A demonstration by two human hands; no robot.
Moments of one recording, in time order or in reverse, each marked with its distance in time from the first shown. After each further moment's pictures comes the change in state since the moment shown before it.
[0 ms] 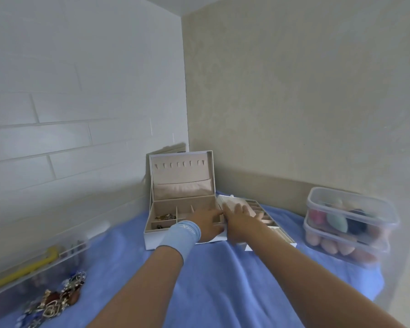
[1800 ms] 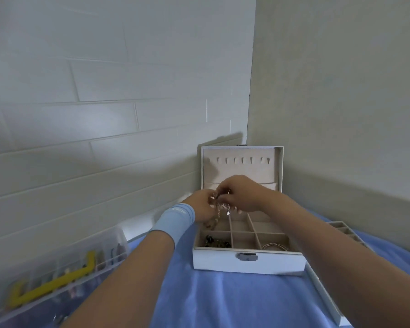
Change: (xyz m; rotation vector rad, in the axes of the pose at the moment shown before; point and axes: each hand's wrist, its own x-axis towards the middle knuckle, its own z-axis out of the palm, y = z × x) left_hand 0.046 -0.174 -0.037 -0.496 0.130 -0.232; right_hand 0.120 -0.132 -0.063 0.359 0.100 -0.740
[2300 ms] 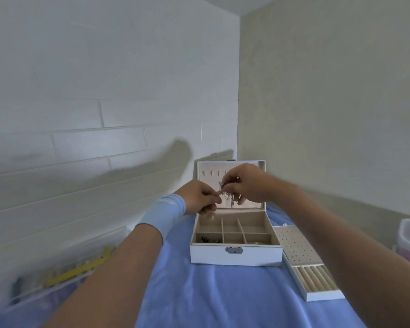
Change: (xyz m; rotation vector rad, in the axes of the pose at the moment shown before) left_hand -0.077 0.065 -0.045 -0.178 -0.005 0.093; right_hand -0.075 -0.045 -0.070 0.166 0.110 0.013
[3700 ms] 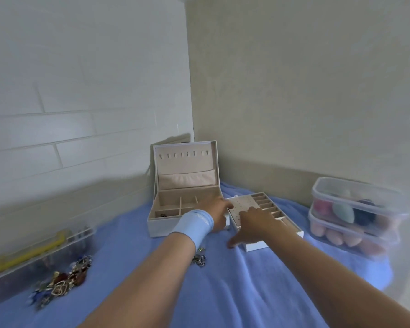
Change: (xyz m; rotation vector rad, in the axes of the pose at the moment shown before) left_hand -0.002 0.038 0.174 0.807 -0.142 0.230; right_hand -0.160 0.088 0.053 -0.573 -0.175 0.544
